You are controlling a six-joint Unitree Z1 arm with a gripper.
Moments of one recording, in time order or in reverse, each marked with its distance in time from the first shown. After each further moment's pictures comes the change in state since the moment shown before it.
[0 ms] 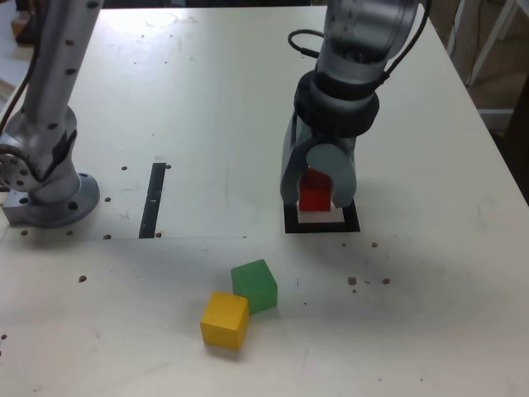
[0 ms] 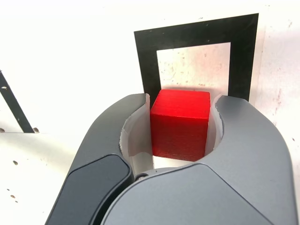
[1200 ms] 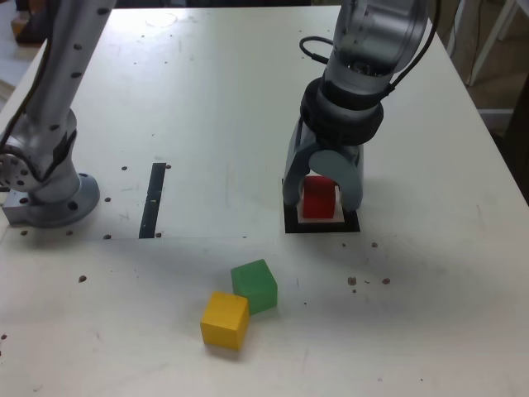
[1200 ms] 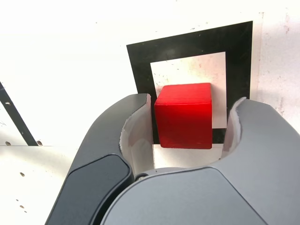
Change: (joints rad) arm 0.007 0.029 -0.016 0.005 0.020 0.057
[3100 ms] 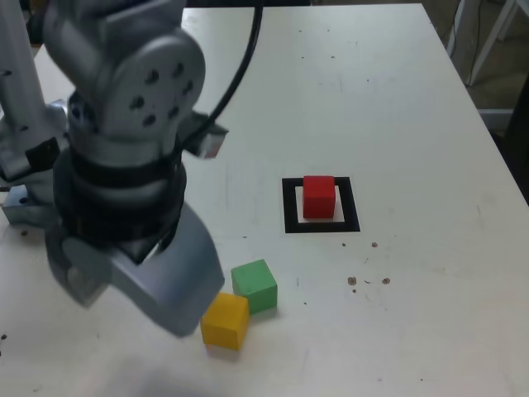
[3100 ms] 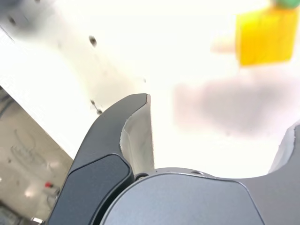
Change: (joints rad) arm -0.724 -0.264 0.137 0.092 -0.240 -0.389
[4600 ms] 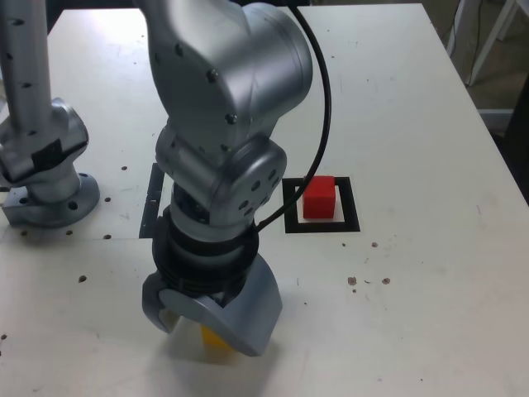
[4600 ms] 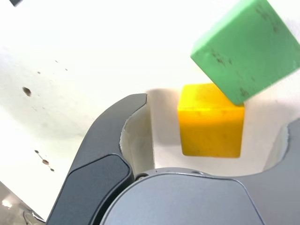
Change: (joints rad) arm 0.123 0.136 0.150 -0.246 0.100 0.051
